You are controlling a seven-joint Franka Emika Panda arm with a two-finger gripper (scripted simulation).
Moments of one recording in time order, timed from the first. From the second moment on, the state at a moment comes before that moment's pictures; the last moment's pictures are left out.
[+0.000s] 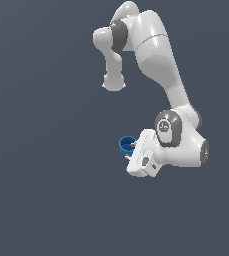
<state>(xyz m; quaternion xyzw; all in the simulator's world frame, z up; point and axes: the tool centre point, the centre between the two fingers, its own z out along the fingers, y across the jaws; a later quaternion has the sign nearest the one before) 0.023 0.073 0.093 0.76 0.52 -0.37 0.15</state>
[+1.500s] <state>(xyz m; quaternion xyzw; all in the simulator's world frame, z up) 0.012 0.054 0.073 0.76 0.52 -0.37 0.16</state>
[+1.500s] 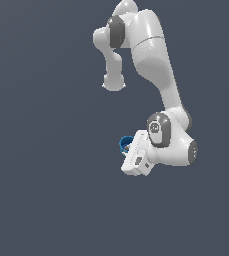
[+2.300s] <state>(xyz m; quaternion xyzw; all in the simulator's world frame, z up) 0.024 0.032 0.081 0.76 0.55 -0.30 0.18</state>
